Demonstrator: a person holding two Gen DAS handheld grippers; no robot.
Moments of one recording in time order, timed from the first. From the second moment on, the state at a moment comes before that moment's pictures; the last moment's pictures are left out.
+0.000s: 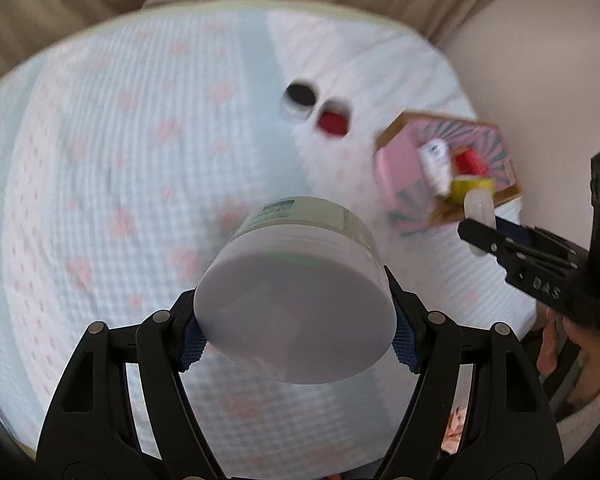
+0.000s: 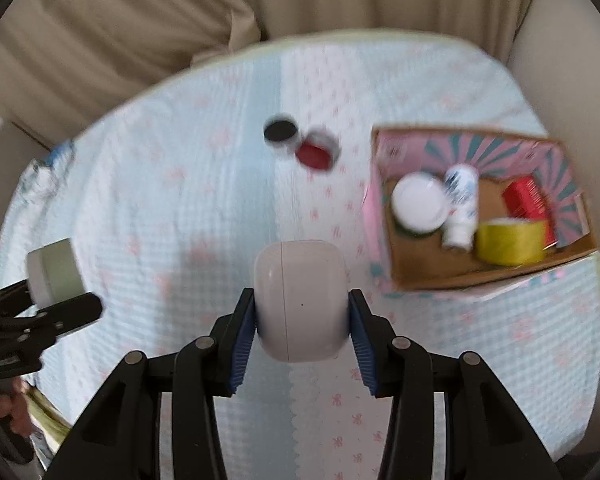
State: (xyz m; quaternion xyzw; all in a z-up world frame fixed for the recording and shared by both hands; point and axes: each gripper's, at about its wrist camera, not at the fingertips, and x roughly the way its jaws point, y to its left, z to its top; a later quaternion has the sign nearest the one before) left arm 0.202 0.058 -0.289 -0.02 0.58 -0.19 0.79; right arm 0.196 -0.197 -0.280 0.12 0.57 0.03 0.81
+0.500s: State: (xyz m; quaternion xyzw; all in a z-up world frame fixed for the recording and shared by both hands) left arm 0.227 -0.122 -0.223 -0.04 0.54 -0.22 0.81; right arm 0.190 -0.362 -0.211 0.15 0.53 0.01 0.83
